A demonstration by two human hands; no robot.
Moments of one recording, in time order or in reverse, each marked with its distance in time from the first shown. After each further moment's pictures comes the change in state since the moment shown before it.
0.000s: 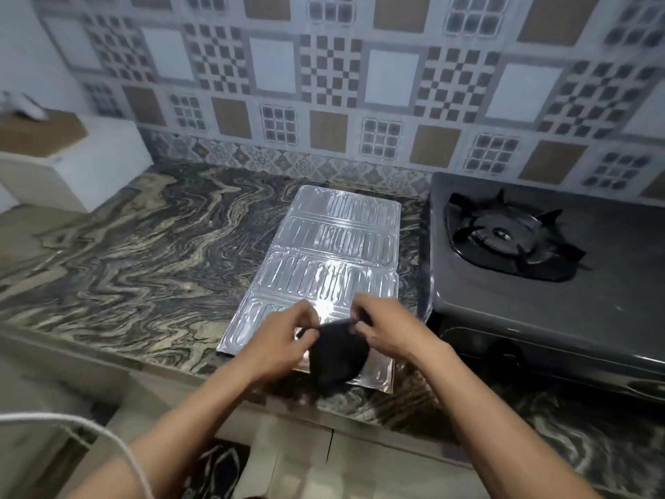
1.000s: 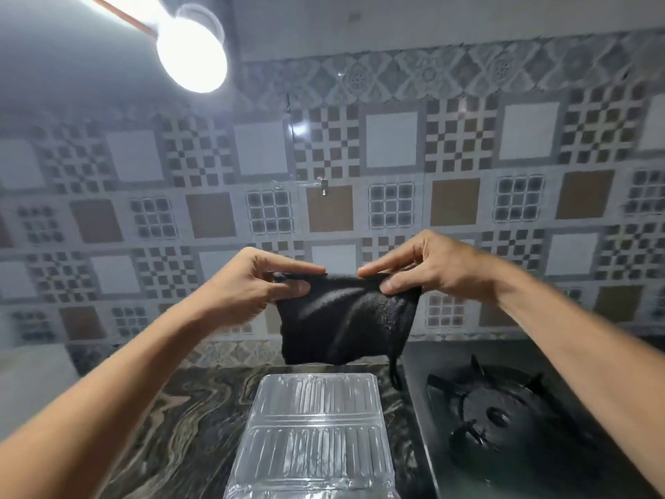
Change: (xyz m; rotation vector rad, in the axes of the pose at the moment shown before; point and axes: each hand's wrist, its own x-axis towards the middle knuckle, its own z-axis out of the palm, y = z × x) left_hand 0.212 0.238 -0.216 -0.121 -0.071 0.501; right_hand 0.058 -0.037 -0.345 0.521 0.187 -0.229
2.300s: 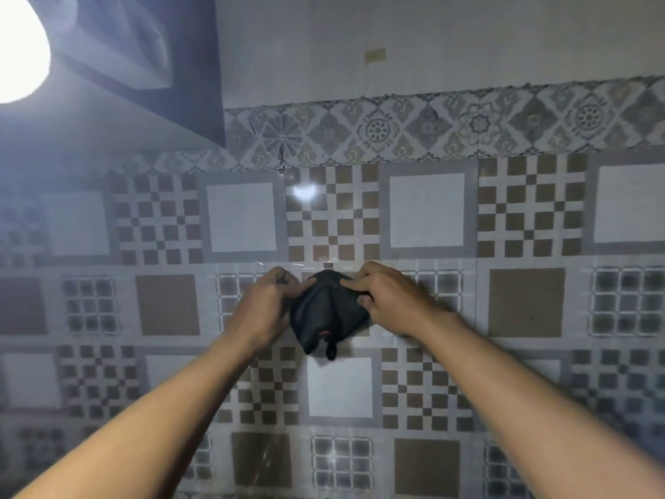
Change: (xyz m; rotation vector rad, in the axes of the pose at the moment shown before) left_hand 0.272 -0.144 -0.060 0.578 0.448 0.187; right_hand 0.273 0.079 -0.104 -0.900 0.352 -0.152
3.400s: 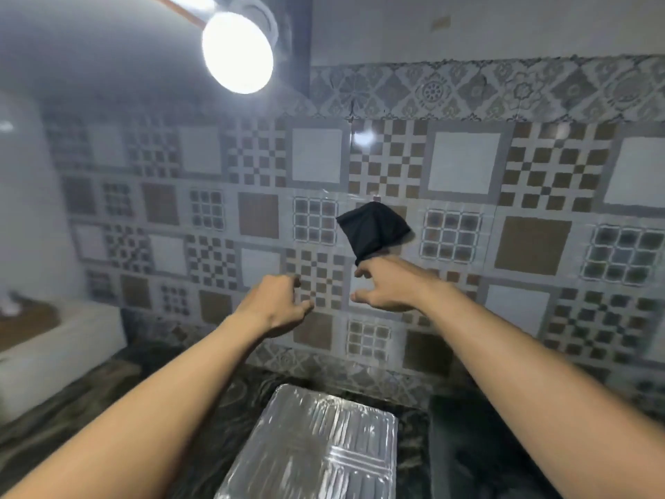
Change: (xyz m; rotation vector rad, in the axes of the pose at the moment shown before) left_hand -0.189 0.073 -0.073 0.325 -0.301 -0.528; right_hand -0.110 -0.104 0.001 -0.079 -0.355 -0.031
